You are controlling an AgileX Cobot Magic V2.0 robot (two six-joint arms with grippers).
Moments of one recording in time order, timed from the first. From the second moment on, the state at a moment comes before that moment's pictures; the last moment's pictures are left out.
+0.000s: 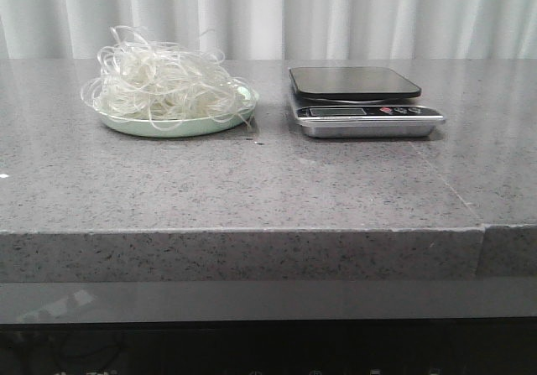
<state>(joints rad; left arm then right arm) -0.69 0.54 -0.79 0.08 0.64 -0.07 0.65 2.04 -2.25 0.09 0.94 -0.03</state>
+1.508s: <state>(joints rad) -0.69 0.54 -0.79 0.08 0.64 -0.07 0.65 0.54 -0.86 -0.04 0.87 0.09</state>
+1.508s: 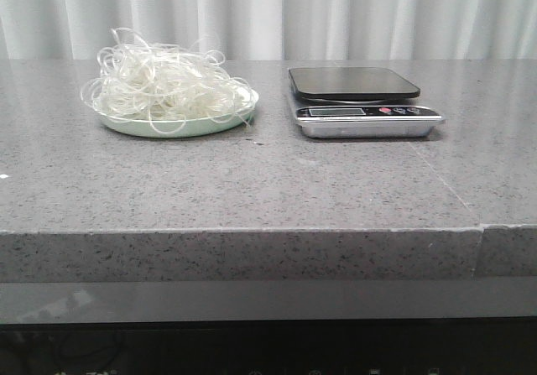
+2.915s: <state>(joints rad) -0.69 0.54 -0.79 0.08 0.64 -0.07 0.65 0.54 -0.86 -0.04 0.88 0.09</state>
